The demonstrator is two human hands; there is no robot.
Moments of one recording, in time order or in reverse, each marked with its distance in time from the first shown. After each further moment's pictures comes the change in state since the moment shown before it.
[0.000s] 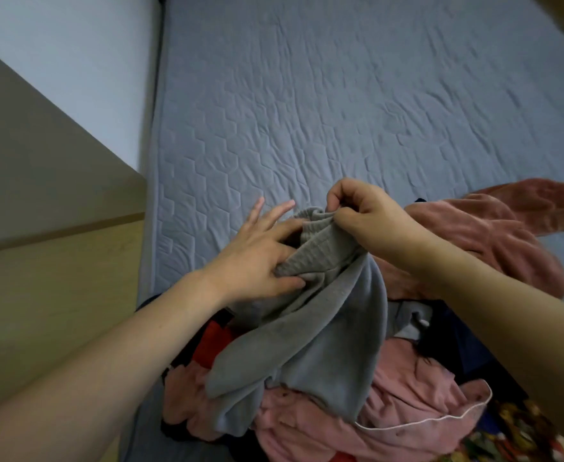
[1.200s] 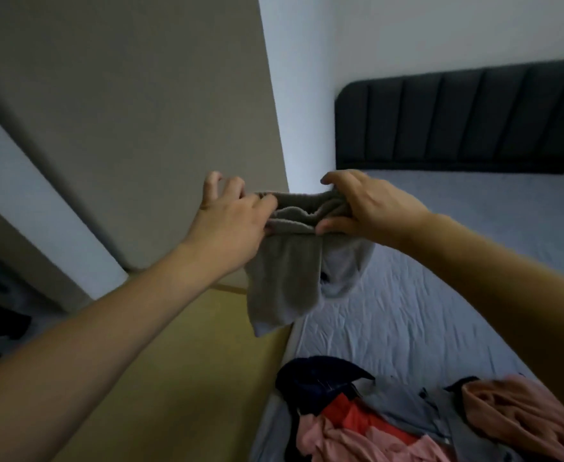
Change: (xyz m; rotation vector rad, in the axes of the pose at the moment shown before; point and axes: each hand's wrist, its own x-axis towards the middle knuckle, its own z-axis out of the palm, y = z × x) left_hand -0.376 0.121 -0.453 1.020 0.451 -0.648; right_hand -0.099 -0.531 0.119 -0.842 -0.074 -0.836
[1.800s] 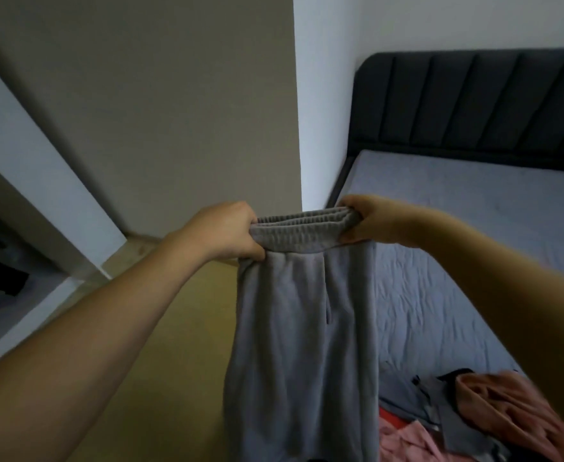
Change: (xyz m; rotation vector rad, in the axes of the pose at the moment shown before) left_hand -0.016 -0.026 0.069 -0.604 -0.610 -0.242; right_hand 0.031 0.019 0.059 0.468 -0.497 0.382
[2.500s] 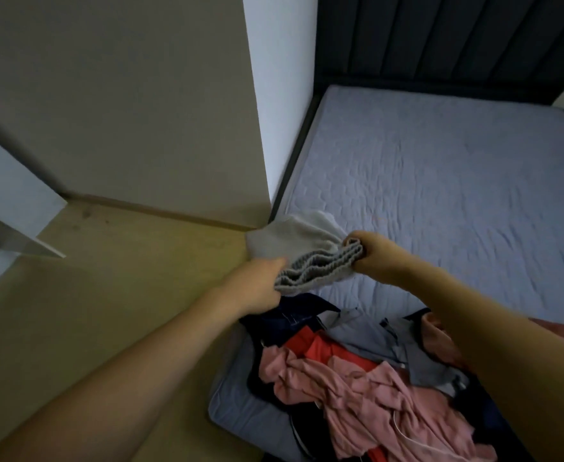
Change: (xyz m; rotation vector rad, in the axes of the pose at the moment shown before) left_hand 0.024 0.074 0.216 -0.302 -0.293 0.165; right_hand -0.002 0.176 0.105 0.024 0.046 0.238
